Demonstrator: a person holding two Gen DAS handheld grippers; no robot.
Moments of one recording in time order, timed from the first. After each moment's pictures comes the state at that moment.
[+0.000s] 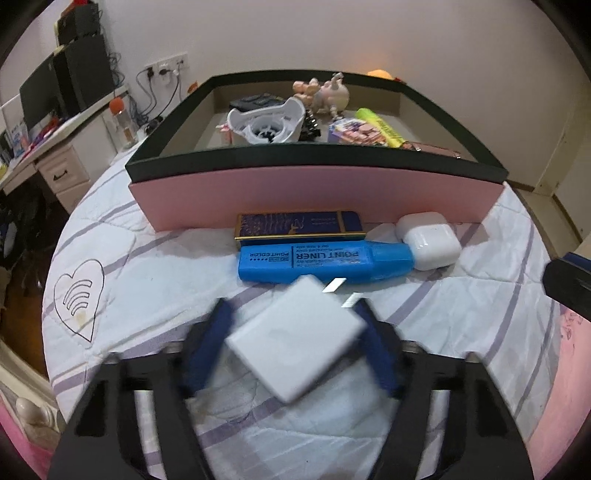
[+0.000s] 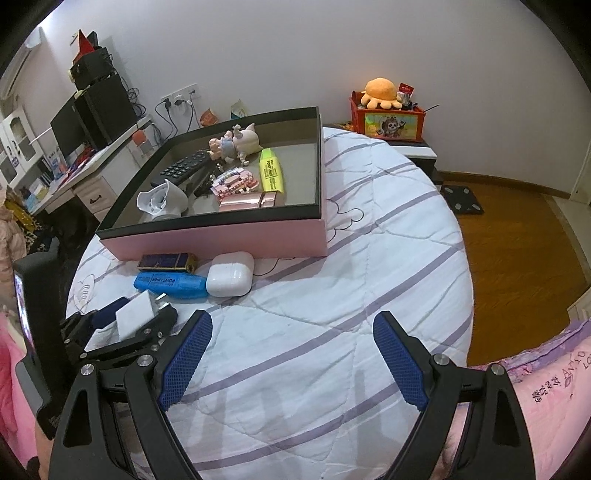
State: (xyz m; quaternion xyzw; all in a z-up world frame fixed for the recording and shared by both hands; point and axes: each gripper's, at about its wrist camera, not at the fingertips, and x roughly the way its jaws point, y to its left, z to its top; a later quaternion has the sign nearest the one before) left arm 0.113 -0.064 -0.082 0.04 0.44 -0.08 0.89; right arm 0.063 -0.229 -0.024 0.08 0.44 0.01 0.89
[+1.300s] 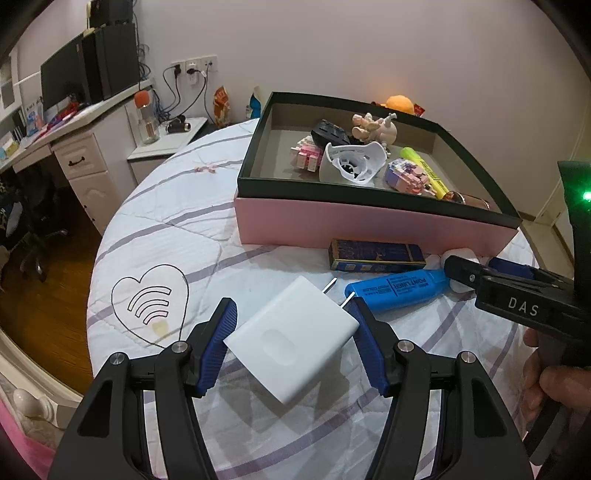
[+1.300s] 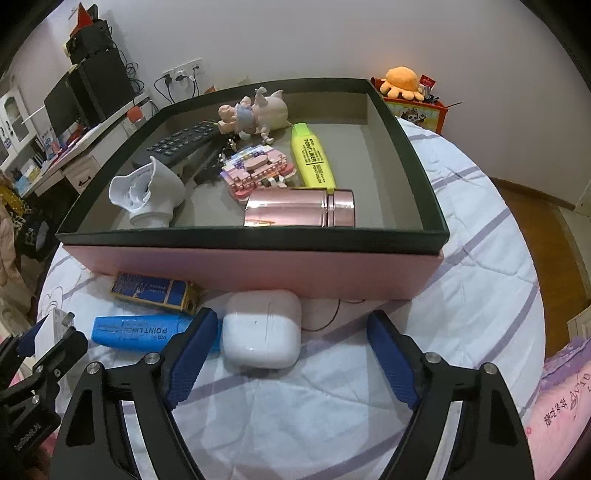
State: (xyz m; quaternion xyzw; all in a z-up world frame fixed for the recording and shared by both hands) left arm 0.113 0.005 -0.061 -0.01 0.43 -0.07 0.90; right arm 0.134 -0.184 -0.066 0.05 0.46 0.01 0.88
